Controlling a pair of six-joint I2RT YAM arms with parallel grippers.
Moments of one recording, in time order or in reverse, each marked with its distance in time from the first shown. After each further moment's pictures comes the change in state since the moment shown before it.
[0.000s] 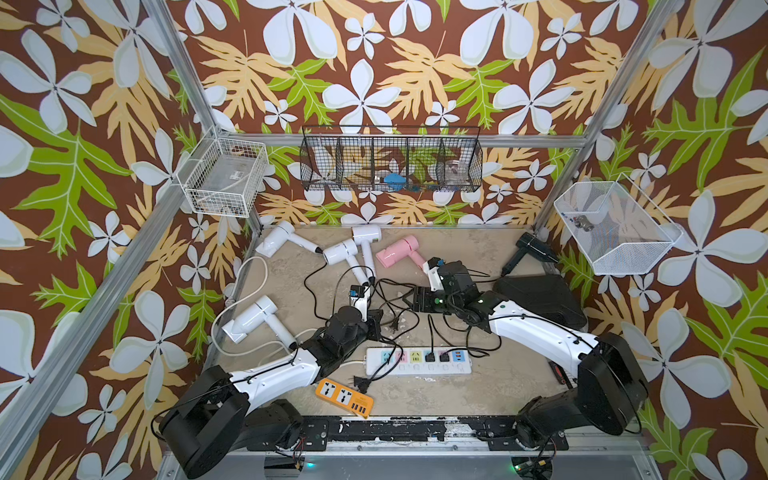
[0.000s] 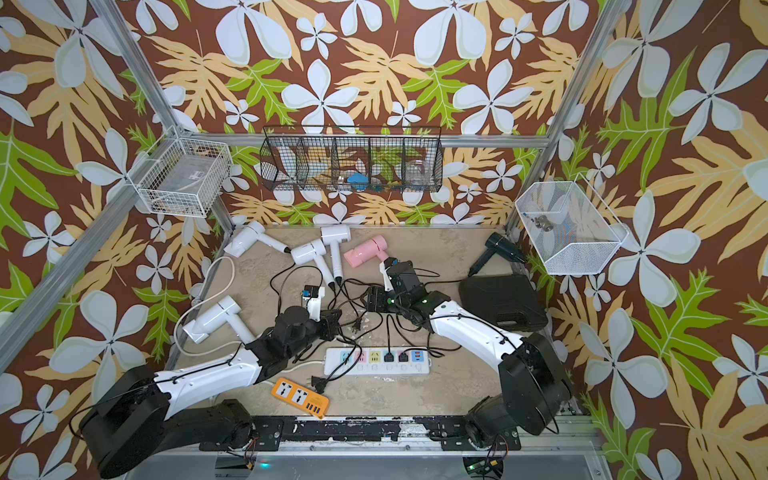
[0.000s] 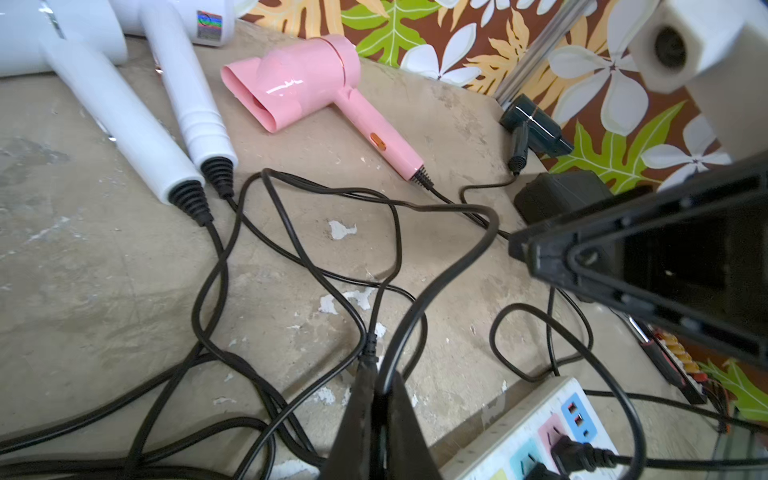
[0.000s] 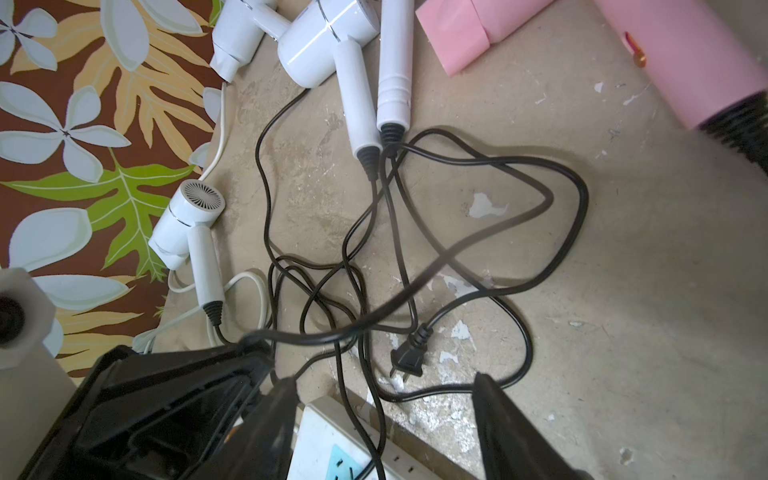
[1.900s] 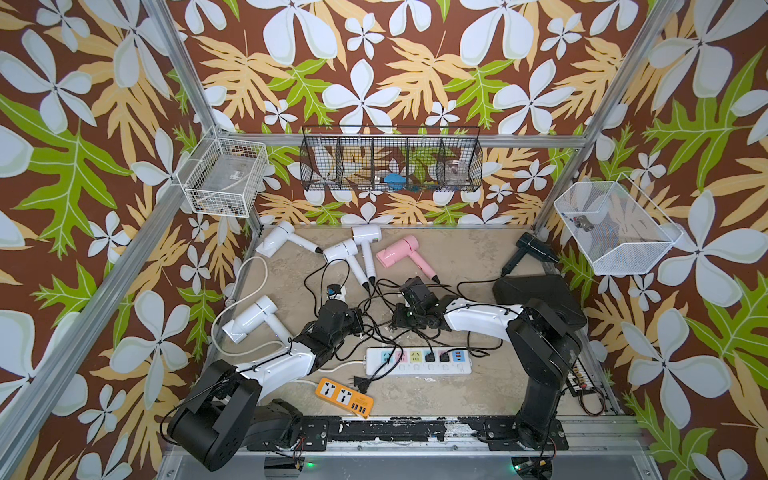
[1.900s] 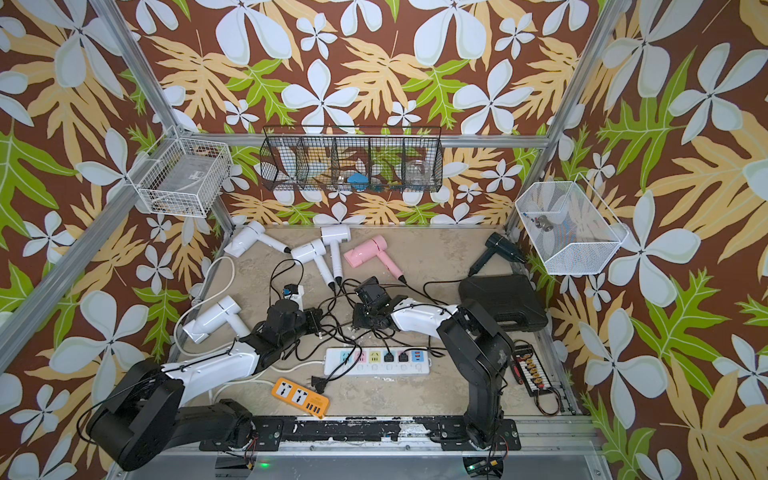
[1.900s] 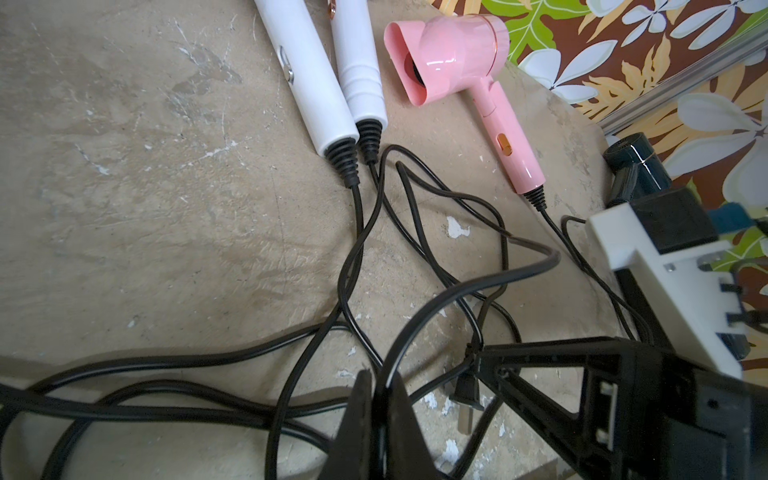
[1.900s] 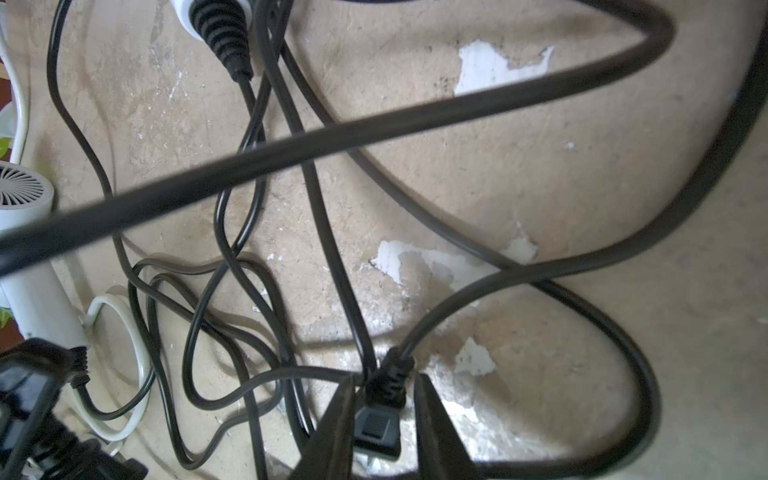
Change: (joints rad) left arm 0.204 0.056 -0.019 -0.072 0.064 -0.134; right arm 0.127 0.386 0.129 0.003 0.129 0.187
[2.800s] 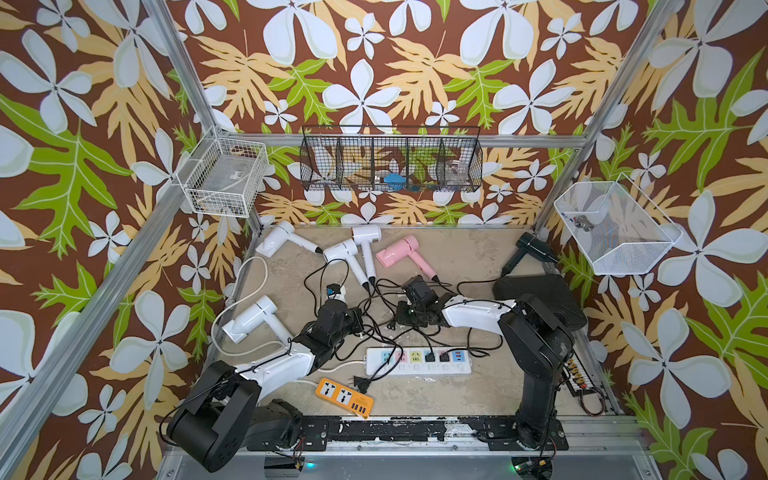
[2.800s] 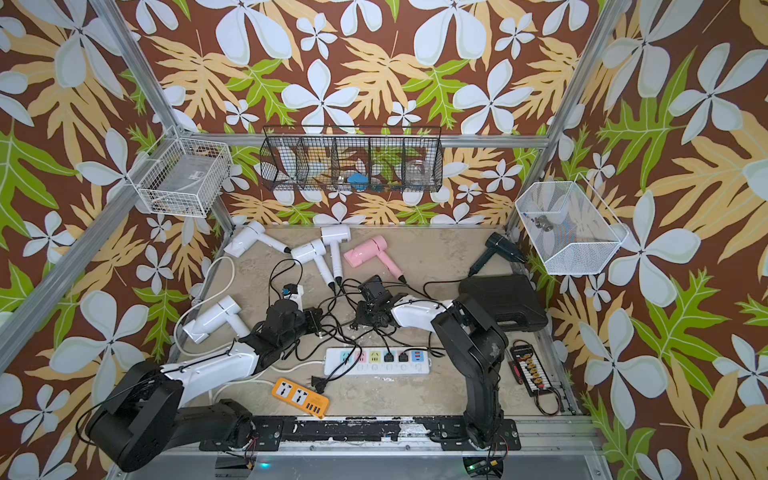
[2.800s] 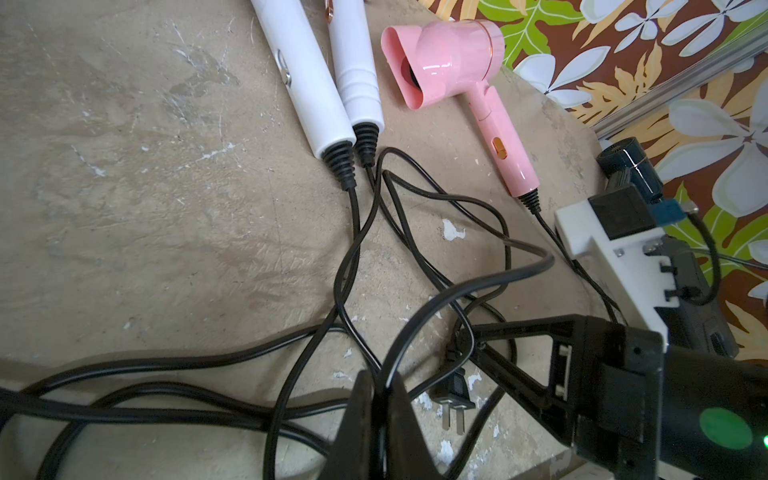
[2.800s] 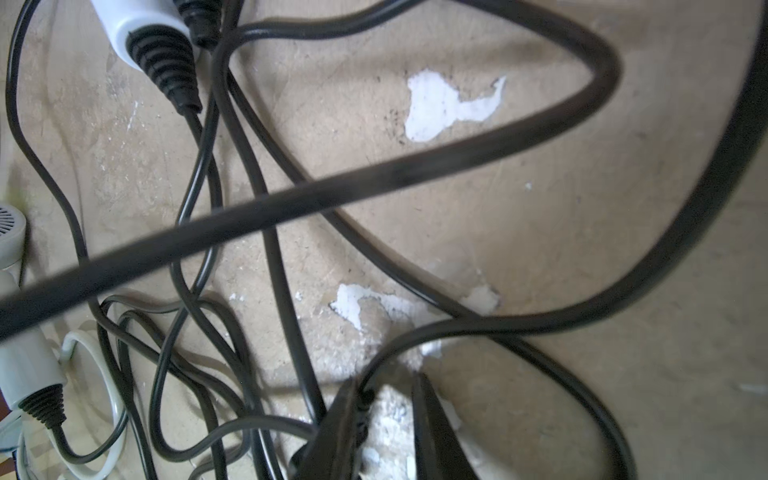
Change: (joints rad) left arm 0.003 -0.003 -0.002 0.007 0.008 -0.008; right arm -0.036 0.054 0.013 0.031 -0.012 0.004
